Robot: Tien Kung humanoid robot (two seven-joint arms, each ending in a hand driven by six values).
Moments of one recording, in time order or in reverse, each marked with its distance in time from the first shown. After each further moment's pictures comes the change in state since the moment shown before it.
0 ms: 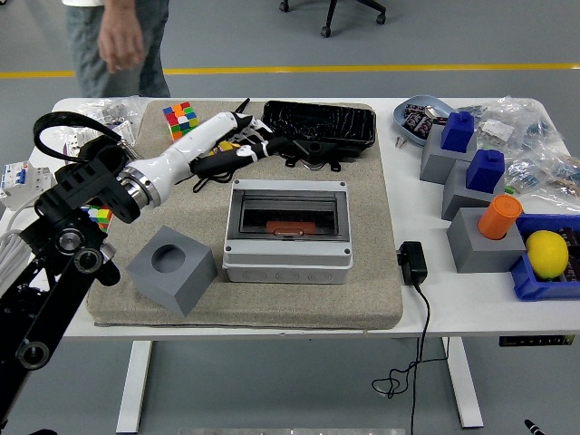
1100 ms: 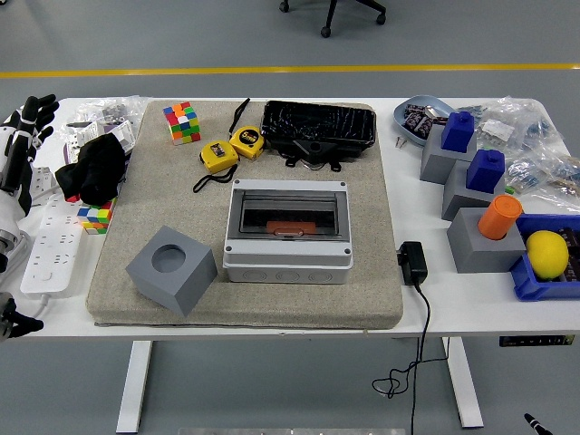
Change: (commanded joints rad) left arm 0.325 0.108 -0.185 0.109 -0.390 0.433 -0.186; right arm 0.001 -0.011 -0.024 0.013 -0.001 -0.014 0.014
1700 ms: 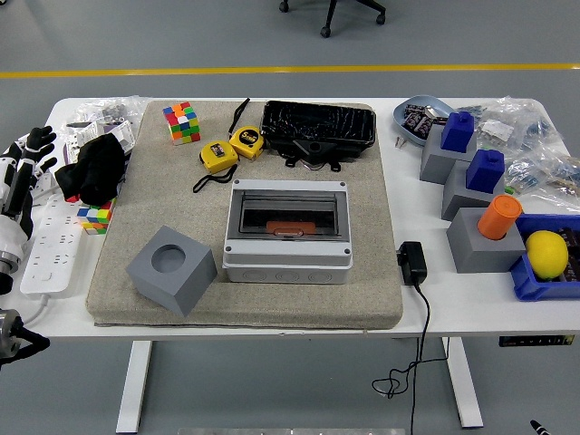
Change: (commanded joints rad) left arm 0.024 -0.017 0.009 0.054 -0.032 0.058 -0.103; right arm -0.026 -0.003 0.025 -0.025 -0.019 0.008 0.062
